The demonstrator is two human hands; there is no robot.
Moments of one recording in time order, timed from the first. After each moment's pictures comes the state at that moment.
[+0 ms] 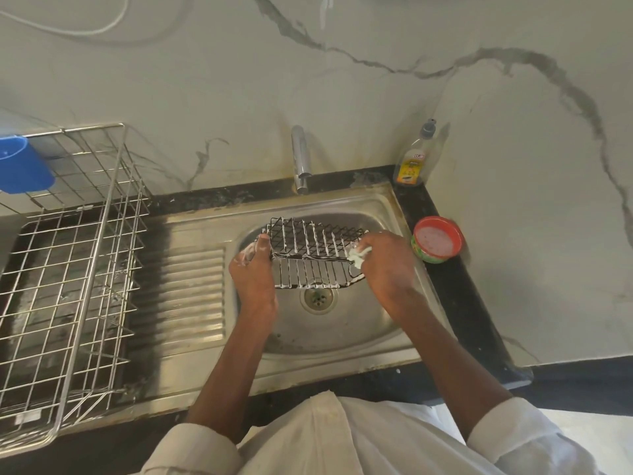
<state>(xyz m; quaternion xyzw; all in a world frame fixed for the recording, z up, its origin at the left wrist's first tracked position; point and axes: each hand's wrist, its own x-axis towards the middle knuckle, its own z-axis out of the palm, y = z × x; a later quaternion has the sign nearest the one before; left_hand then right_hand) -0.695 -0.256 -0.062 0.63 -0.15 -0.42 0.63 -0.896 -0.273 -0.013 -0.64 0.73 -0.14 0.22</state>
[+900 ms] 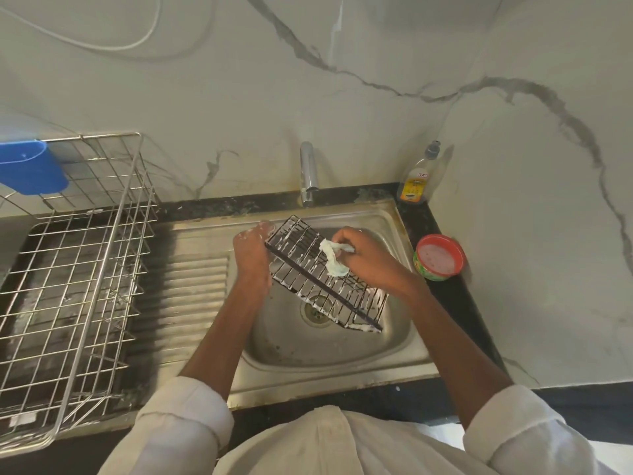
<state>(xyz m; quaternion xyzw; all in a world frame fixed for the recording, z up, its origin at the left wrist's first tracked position) -0.684 -0.295 -0.012 0.62 -0.13 -0.49 0.60 -0.881 -0.306 0.000 -0.69 0.55 -0.19 0.44</state>
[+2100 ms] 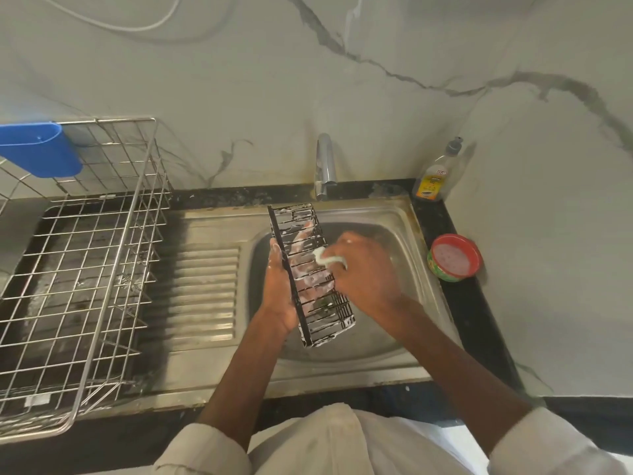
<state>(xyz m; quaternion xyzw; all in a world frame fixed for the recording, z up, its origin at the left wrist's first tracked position) -0.694 -0.249 -0.055 0.54 -0.10 -0.65 0.53 -0.843 -0.272 0.003 -0.79 0.54 -0.17 0.21</state>
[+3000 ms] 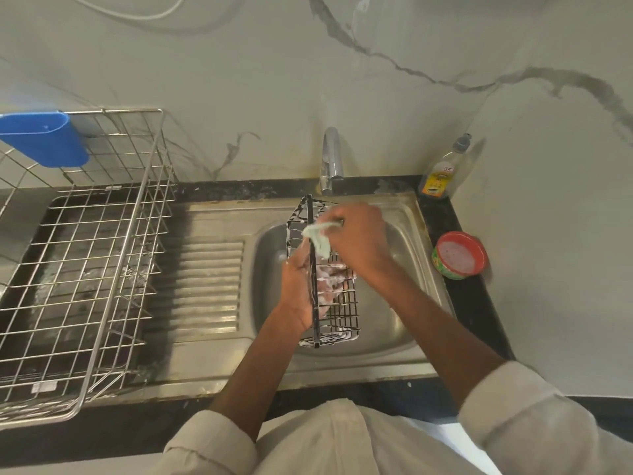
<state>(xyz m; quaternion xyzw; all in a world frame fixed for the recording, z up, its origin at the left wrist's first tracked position) -0.713 -0.240 -0.049 0.52 -0.13 -0.67 0.51 -0.815 -0.301 0.031 -0.69 0.60 -0.25 0.32</state>
